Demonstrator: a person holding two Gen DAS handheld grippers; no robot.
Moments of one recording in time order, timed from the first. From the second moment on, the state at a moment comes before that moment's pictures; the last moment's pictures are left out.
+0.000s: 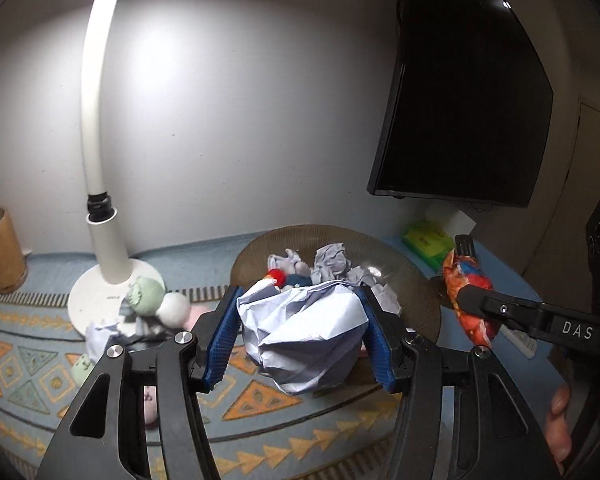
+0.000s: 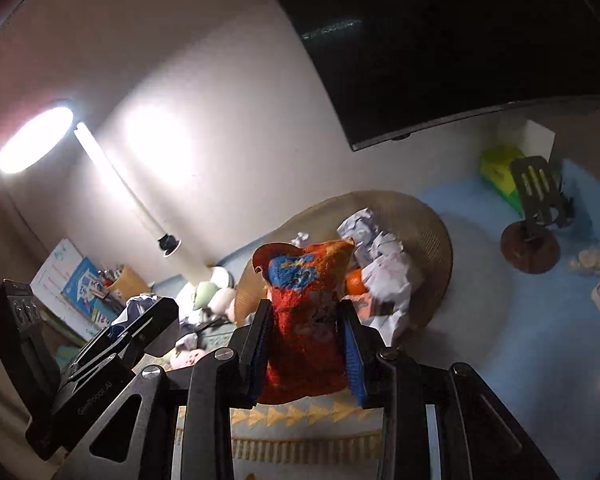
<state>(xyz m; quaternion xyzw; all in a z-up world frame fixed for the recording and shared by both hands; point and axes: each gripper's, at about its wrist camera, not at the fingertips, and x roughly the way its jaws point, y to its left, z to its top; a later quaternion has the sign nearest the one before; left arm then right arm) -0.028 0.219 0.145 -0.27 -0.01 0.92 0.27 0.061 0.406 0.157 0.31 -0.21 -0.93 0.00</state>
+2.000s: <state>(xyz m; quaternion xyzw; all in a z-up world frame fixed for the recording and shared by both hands) 0.034 0.036 0.027 -0.37 0.00 0.93 0.07 0.086 0.239 0.012 0.42 -0.04 -0.91 0.02</state>
